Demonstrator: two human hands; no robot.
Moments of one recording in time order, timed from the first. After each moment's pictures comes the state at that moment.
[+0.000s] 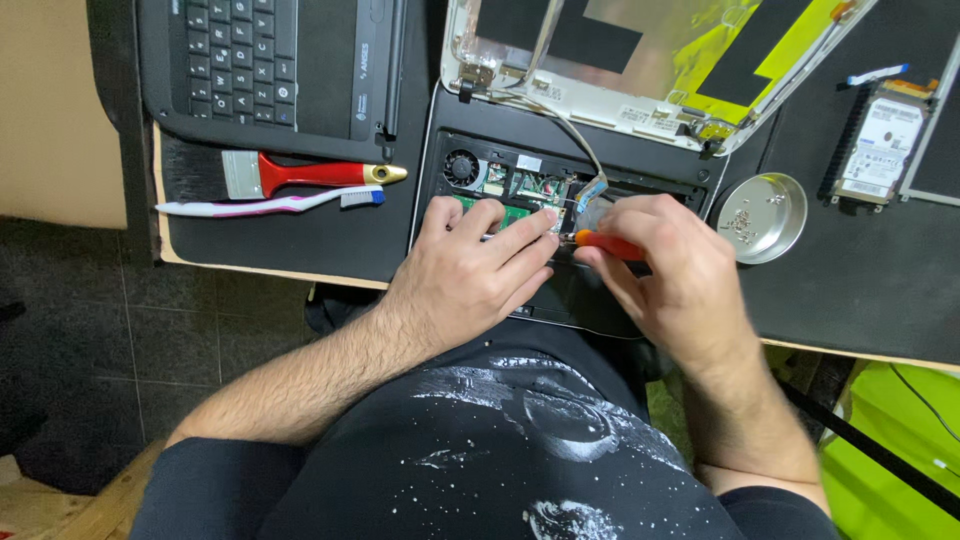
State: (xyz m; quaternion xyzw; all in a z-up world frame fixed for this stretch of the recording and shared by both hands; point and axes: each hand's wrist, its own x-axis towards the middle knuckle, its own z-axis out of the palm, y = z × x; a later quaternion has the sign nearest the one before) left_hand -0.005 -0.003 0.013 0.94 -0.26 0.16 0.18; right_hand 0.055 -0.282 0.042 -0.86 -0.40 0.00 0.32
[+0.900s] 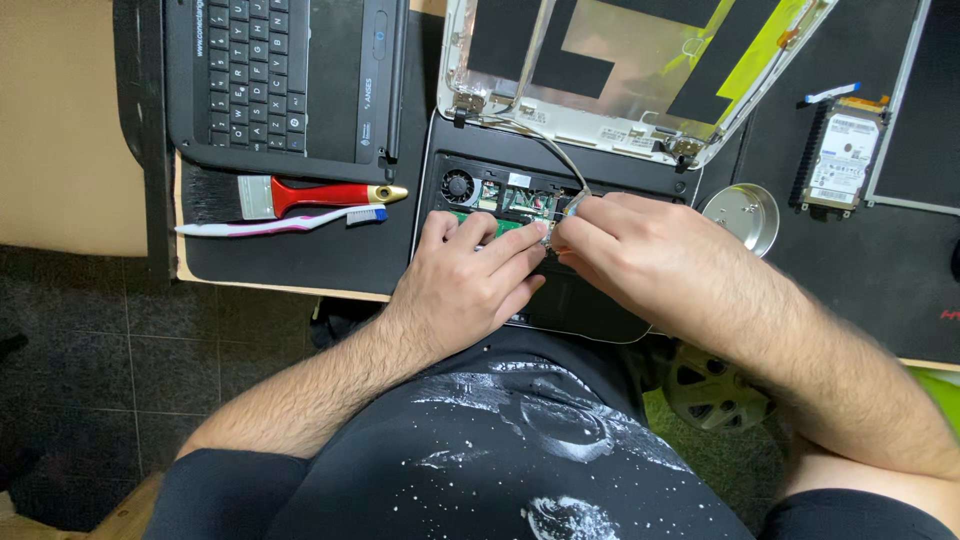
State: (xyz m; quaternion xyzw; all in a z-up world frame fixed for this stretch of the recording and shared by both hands) left_hand -0.009 -0.003 0.000 0.93 -0.26 0.15 0.20; right_hand 0.100 -0.257 0.088 -0.83 -0.54 0.10 0.07
